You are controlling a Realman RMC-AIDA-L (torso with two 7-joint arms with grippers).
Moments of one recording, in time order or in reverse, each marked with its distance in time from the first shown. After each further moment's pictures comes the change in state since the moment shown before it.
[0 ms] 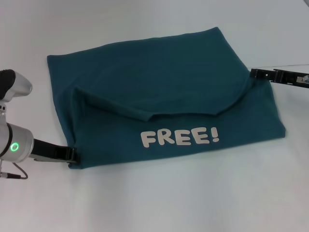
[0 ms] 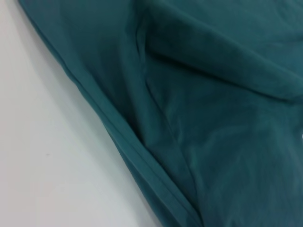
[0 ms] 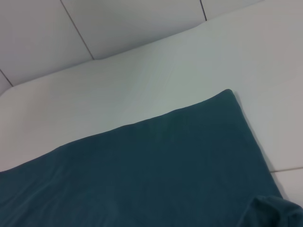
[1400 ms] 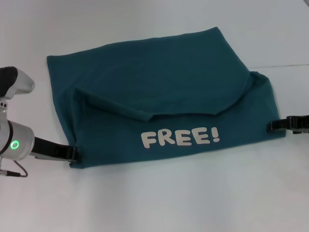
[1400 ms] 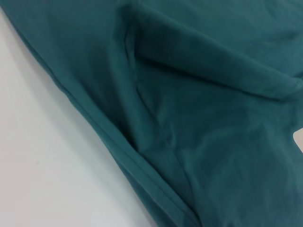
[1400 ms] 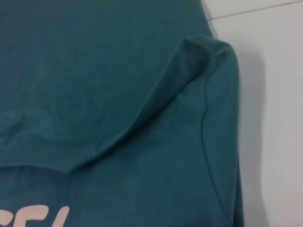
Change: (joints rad) left arm -0.013 0.005 0.000 0.002 0.001 0.021 0.021; right arm 0.009 -0.046 -0.033 -0.020 -0.435 -0.218 0.328
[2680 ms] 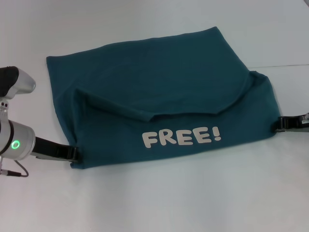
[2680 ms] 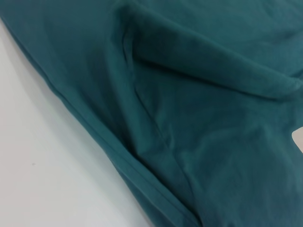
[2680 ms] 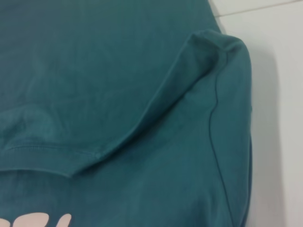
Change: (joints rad) left arm -0.003 -0.001 0.000 0.000 -0.002 0.005 0.003; right arm 0.027 0.007 -0.015 0.076 0.001 0.090 -0.011
